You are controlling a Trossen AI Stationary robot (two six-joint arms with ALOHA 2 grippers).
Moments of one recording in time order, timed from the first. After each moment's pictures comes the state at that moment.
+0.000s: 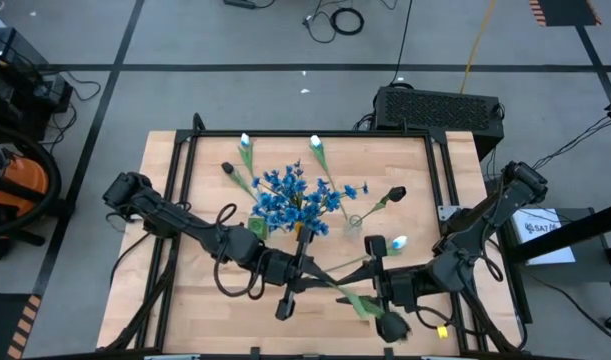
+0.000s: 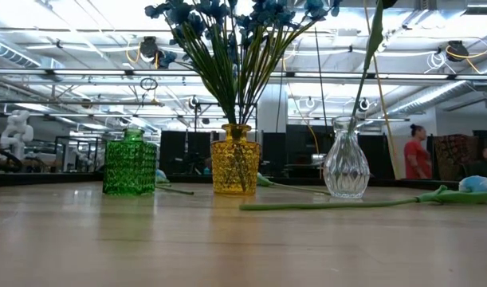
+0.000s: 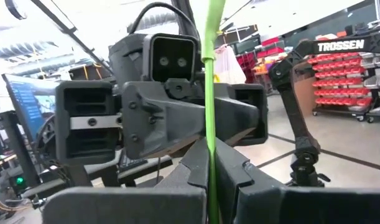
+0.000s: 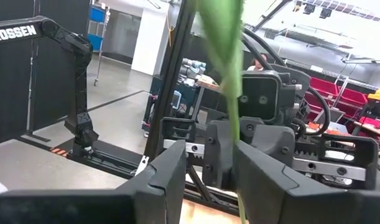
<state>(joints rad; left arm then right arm) -0.43 1.69 1.32 0.62 -0.06 0.33 0.72 1.44 1.24 0.32 0.56 -0.28</state>
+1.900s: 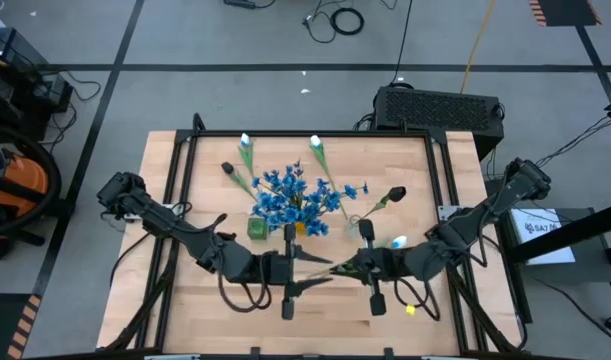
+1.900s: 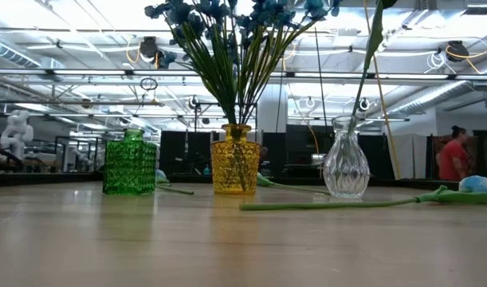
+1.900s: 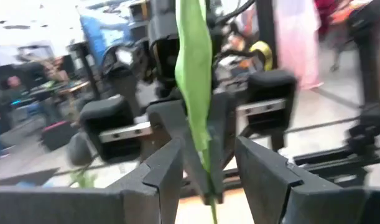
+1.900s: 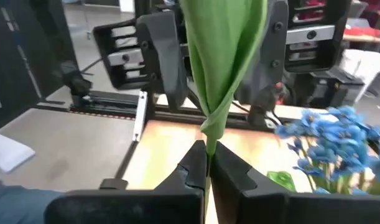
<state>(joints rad) -0.51 1.65 1.36 0.35 -0.48 0.24 0.60 1.38 1.24 -0.09 0.49 0.13</state>
